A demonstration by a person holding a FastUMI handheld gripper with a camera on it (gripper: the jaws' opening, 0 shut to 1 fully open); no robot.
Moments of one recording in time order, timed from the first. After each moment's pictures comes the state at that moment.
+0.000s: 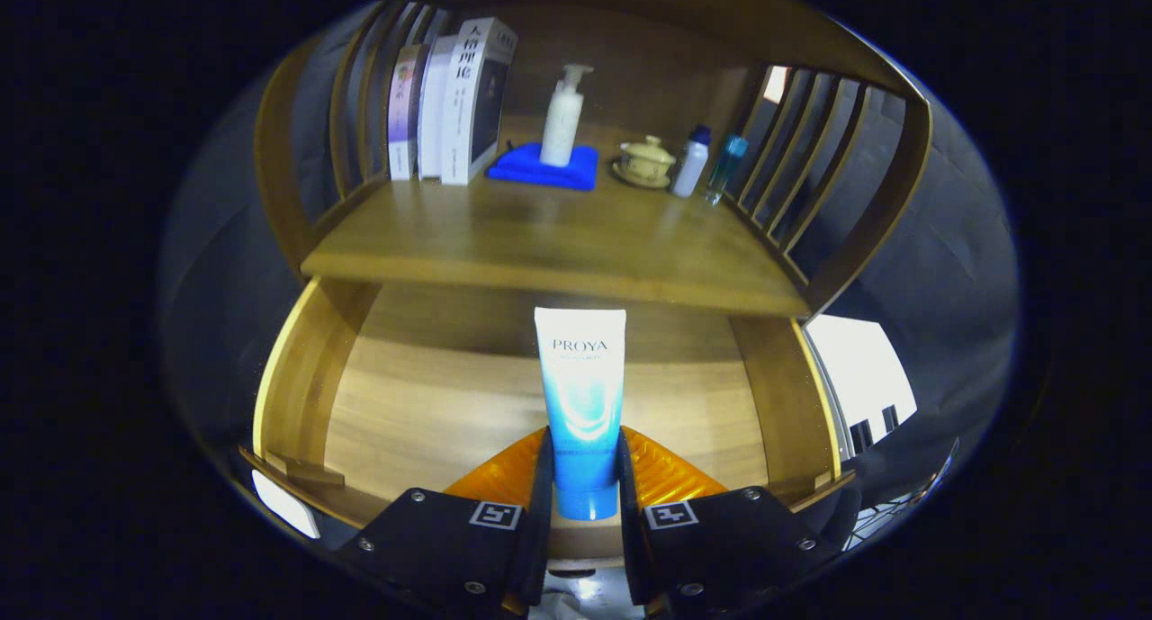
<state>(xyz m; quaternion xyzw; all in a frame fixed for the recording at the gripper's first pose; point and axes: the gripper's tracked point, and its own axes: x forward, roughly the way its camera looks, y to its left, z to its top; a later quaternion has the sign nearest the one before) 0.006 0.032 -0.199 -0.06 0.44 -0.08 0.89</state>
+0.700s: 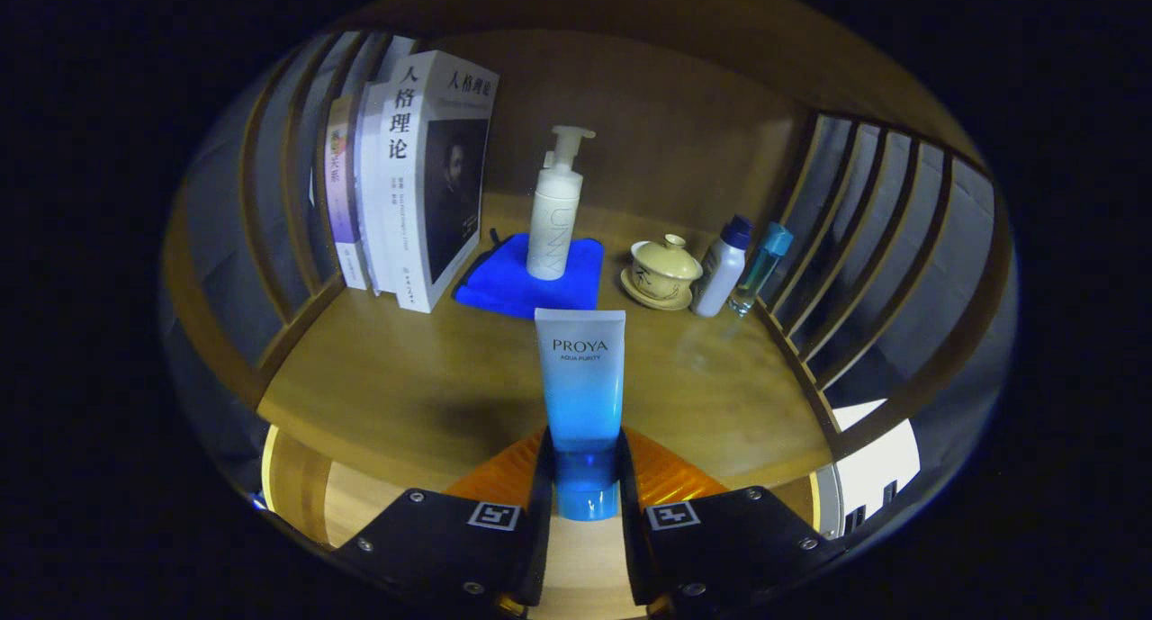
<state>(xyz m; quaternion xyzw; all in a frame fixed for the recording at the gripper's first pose) 0.173 0.007 -0.192 -0.08 0.38 -0.05 0.92</state>
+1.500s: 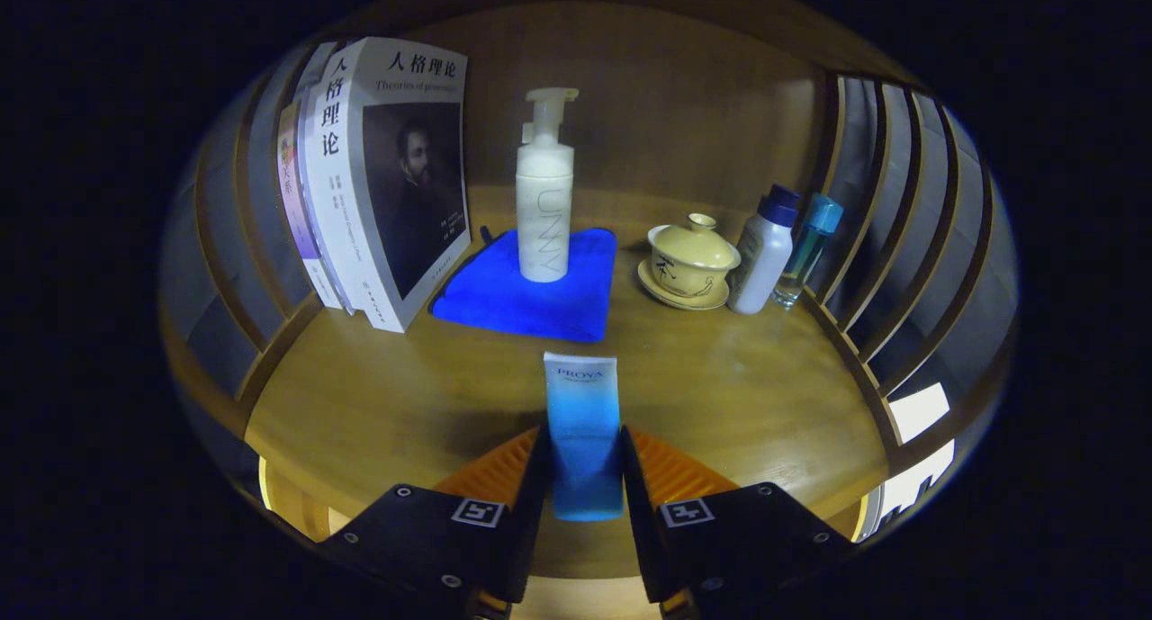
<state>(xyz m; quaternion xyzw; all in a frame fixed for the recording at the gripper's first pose) 0.209 0.005 -0.222 -0.01 0.38 -0.02 0.93</state>
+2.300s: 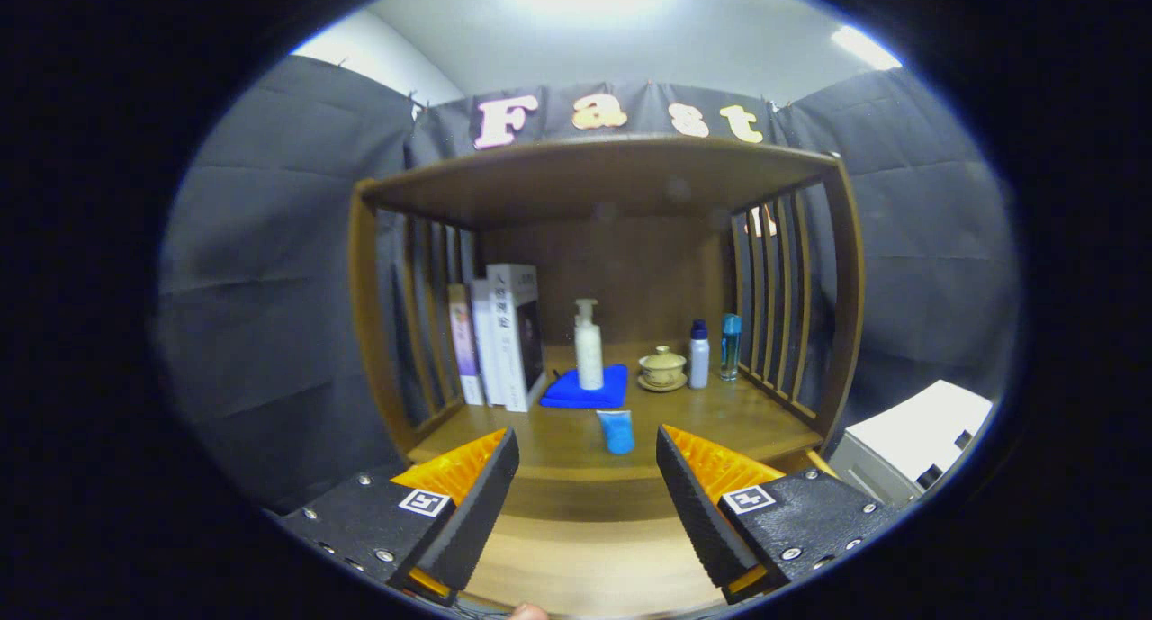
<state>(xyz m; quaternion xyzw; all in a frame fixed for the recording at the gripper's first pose) -0.012 0.049 -0.060 0.07 0.07 0.02 0.99</state>
